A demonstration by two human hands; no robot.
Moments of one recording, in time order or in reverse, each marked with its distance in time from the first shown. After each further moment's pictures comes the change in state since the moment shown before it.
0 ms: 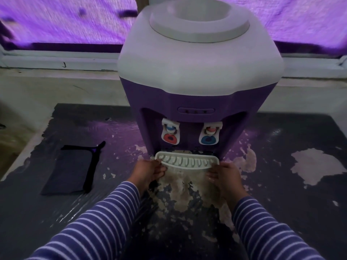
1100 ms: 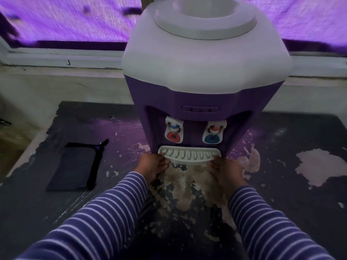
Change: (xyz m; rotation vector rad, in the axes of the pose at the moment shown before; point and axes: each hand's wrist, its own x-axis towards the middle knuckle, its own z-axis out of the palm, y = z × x) left_hand 0.006 0.012 0.012 -0.047 0.017 0.002; right_hand 0.013 -0.017 0.018 0.063 0.046 0.086
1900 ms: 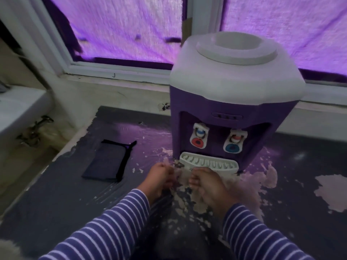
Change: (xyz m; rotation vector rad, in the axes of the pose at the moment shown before) left_hand -0.058 -0.013 -0.048 0.042 -0.029 0.153; right_hand -0.112 0.029 0.071 -0.203 -0.476 -0.055
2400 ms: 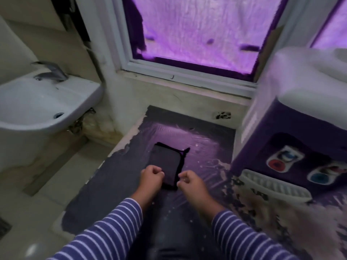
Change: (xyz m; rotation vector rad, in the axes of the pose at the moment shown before) left_hand 0.025 0.020 -0.219 0.399 0.450 0.201; right_hand 0.025 0.065 0.209 -0.674 -0.154 -0.274
